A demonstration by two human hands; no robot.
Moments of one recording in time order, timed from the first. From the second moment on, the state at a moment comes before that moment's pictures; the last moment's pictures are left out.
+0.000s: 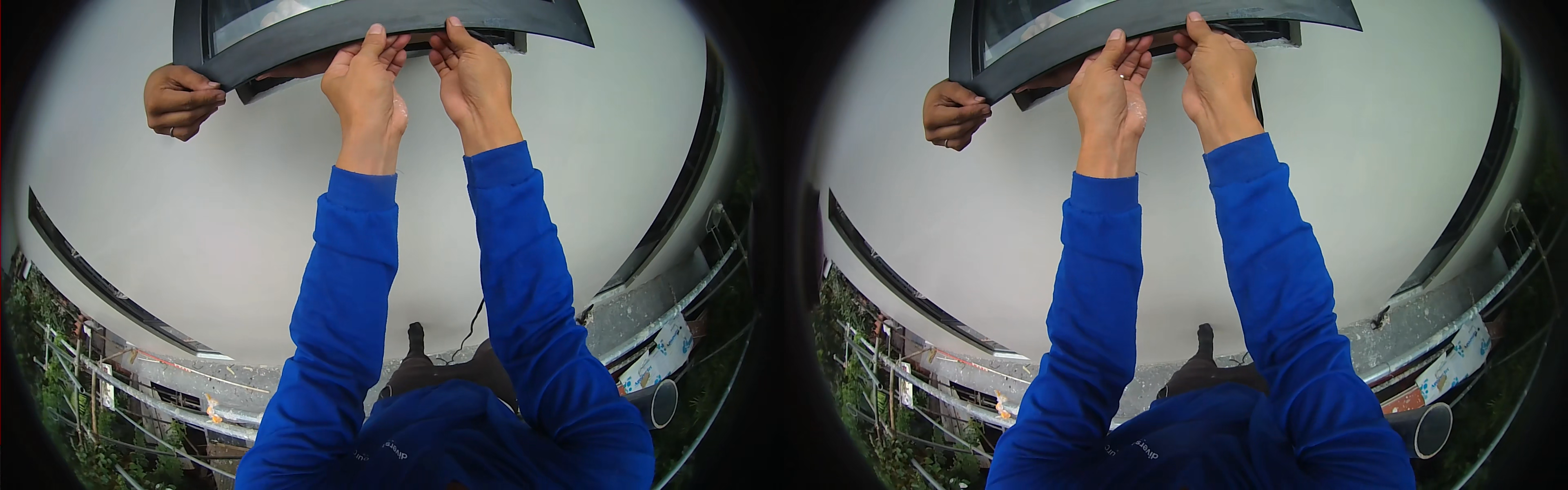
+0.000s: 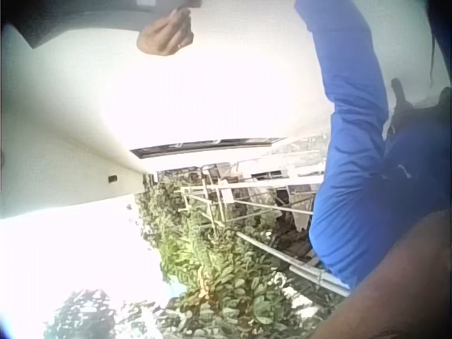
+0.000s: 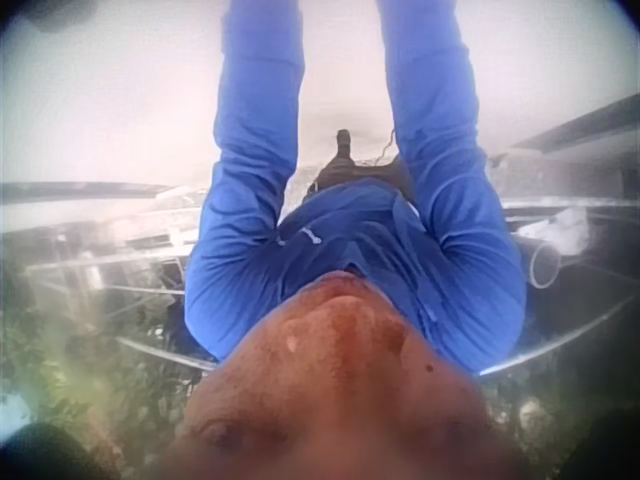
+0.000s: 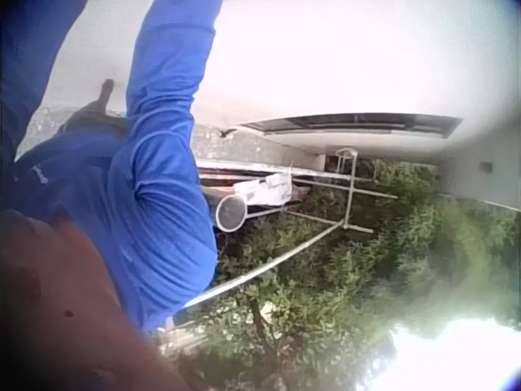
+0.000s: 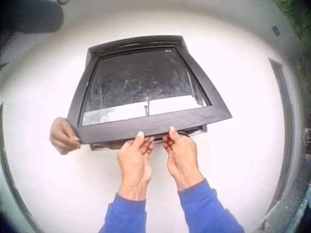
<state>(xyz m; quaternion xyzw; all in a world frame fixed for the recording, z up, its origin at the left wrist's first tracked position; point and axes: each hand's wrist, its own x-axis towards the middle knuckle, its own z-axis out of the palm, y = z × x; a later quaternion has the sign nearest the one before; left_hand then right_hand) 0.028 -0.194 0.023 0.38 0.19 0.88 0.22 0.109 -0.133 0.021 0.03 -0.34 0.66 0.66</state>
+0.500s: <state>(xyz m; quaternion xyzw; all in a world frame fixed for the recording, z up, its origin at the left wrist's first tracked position) 0.052 -0.178 0.023 0.38 0.19 0.87 0.26 0.115 -0.120 0.012 0.08 -0.43 0.65 0.62</state>
